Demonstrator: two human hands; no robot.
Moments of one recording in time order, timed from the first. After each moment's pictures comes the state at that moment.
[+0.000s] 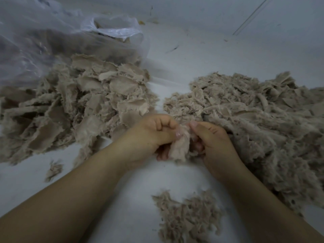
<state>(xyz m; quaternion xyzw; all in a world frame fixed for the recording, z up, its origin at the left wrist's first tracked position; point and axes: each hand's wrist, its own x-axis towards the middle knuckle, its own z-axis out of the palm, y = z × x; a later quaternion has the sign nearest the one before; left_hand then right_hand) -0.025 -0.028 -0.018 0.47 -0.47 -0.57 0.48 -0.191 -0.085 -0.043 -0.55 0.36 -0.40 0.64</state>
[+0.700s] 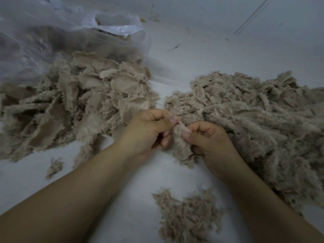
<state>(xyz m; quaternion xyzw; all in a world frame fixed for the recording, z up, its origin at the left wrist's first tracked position) -0.027 -0.037 -0.029 0.46 -0.38 -0.55 0.59 -0.195 -0.089 -0.046 -0.57 0.32 -0.35 0.67</state>
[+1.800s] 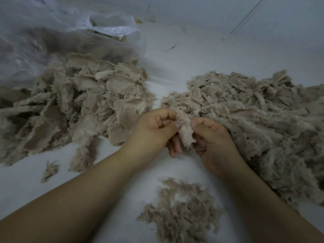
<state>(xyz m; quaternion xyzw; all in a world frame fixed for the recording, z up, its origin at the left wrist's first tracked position) -0.043 -0.038 -0.032 0.42 -0.46 -0.51 0.59 -0.198 -0.087 -0.037 -0.50 0.25 -0.40 0.73</state>
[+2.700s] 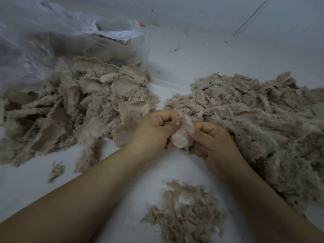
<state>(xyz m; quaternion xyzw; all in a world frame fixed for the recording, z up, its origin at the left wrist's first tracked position) -0.038 -0.044 -0.029 0.52 -0.43 -0.48 0.56 -0.197 -0.088 -0.042 -0.53 0.28 -0.38 0.71</state>
